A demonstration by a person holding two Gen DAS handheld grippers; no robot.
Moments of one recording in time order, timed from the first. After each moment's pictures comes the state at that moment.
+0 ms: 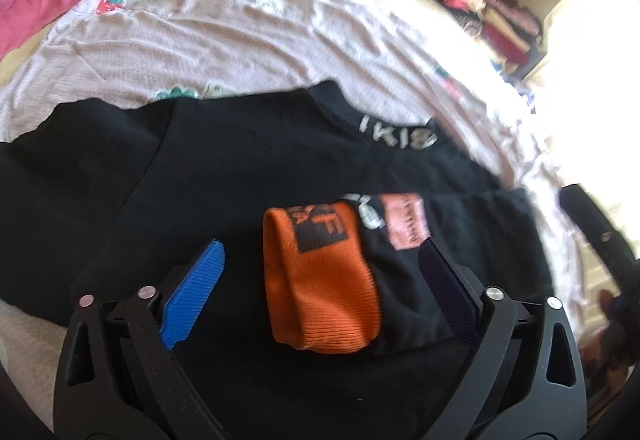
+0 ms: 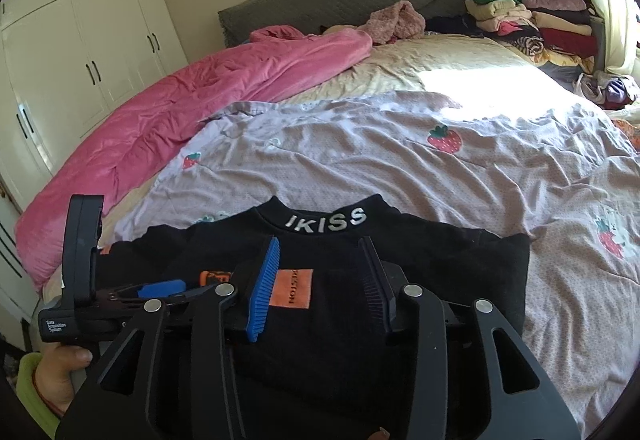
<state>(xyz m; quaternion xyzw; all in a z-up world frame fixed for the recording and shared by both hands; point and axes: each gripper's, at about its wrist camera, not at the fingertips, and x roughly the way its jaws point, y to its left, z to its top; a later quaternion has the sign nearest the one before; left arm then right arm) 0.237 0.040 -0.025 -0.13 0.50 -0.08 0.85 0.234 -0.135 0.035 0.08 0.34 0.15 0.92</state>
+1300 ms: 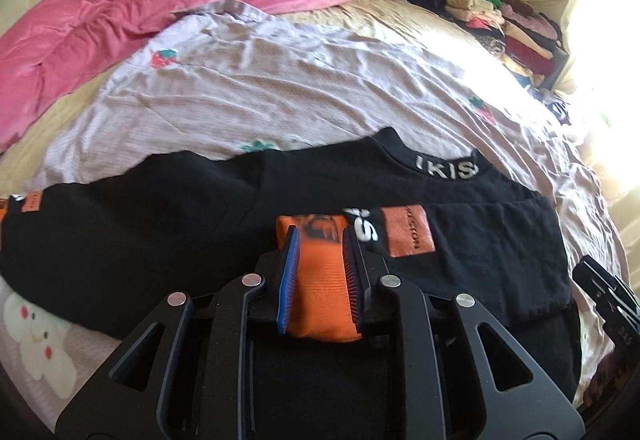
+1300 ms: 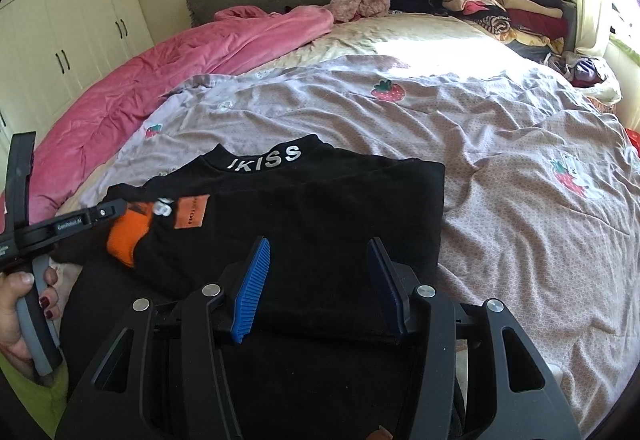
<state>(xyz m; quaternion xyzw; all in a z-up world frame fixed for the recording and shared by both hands) 0.215 0.078 0.008 -0.08 0.43 -0.02 0.90 0.198 -0.165 -0.004 0.06 0.38 0.10 0.92</state>
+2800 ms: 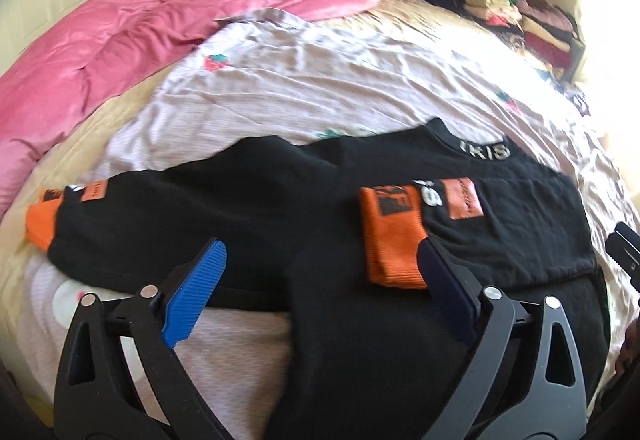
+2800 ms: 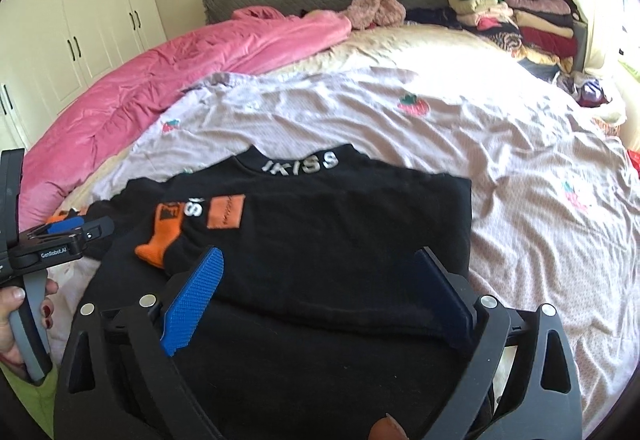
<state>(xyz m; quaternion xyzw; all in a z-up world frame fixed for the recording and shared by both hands) 0.173 0.124 0.020 -0.05 0.42 0.03 0.91 0.185 -0.129 0.017 0.04 0.36 0.11 0.93</state>
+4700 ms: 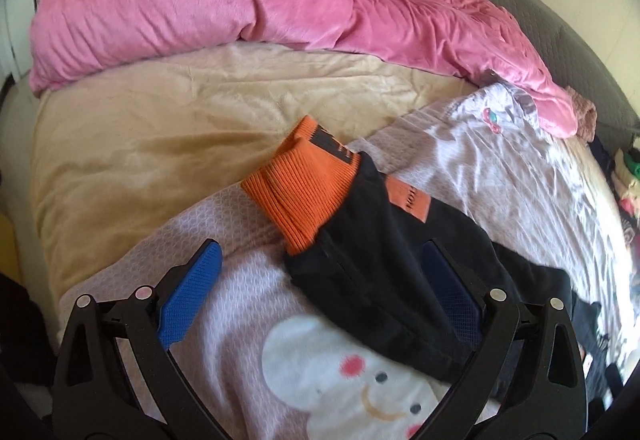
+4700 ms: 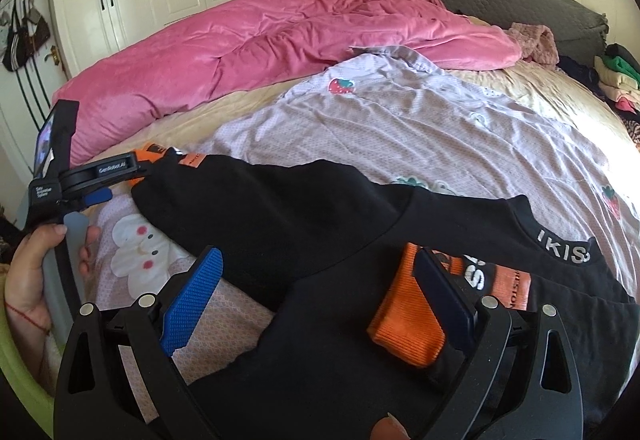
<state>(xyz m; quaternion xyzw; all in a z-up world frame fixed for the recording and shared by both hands) 0.124 0.384 -0.019 -0.28 0.37 0.29 0.84 0.218 0.126 0.005 -0.09 0.37 0.31 0.87</state>
